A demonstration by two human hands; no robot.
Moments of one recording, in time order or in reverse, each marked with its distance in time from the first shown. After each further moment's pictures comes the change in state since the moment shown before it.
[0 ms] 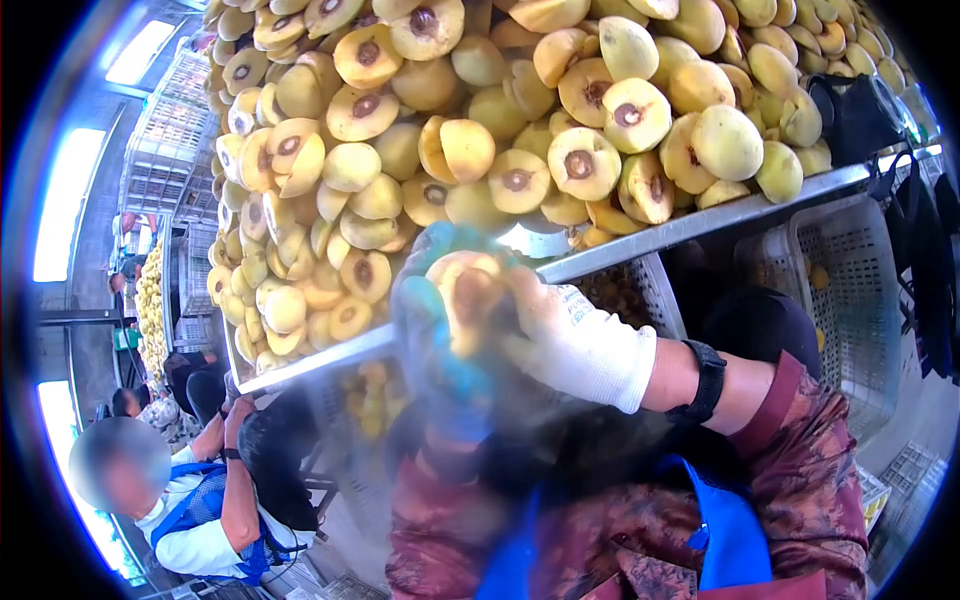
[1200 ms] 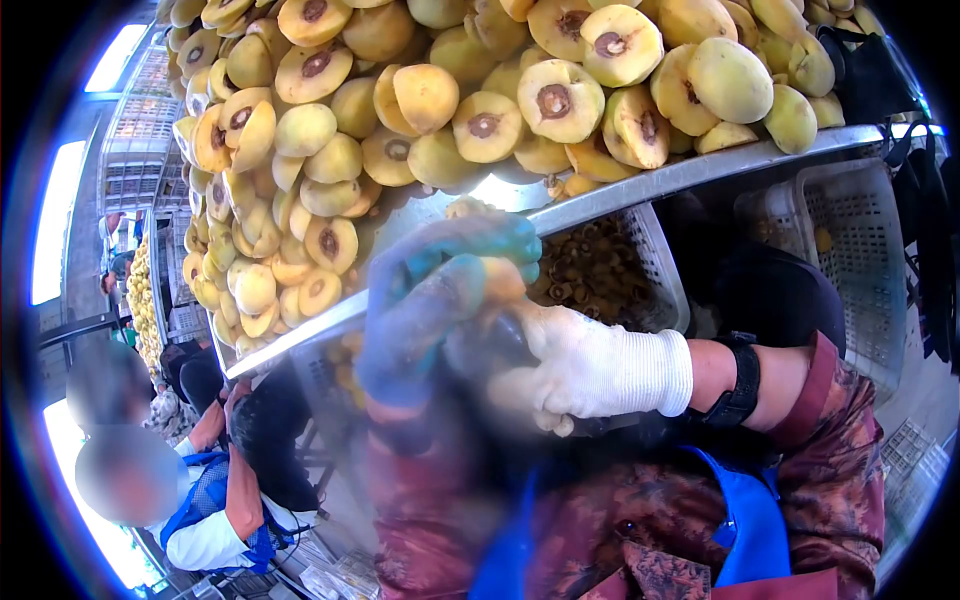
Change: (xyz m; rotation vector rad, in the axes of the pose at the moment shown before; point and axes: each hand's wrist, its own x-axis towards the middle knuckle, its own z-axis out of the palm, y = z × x) left_hand 0.017 0.001 -0.017 -0.727 -0.489 -0.594; right_hand -0.025 -0.022 -0.028 0.721 -0.495 0.593
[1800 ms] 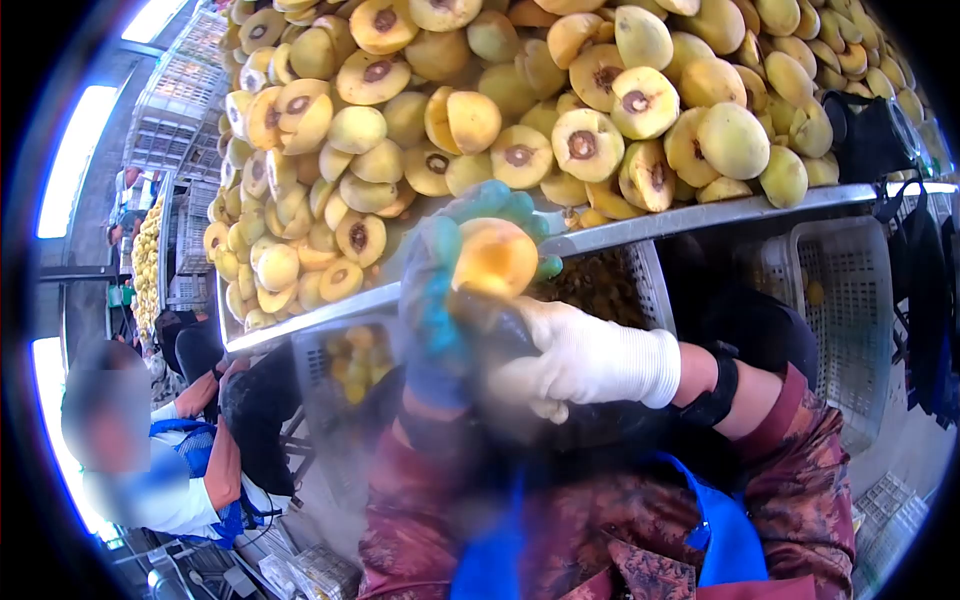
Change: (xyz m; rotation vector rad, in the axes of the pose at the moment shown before) left_hand 0.005 -0.017 0.016 0.207 0.316 0.290; right_hand 0.008 0.000 -0.005 -0.053 -0.092 -0.169
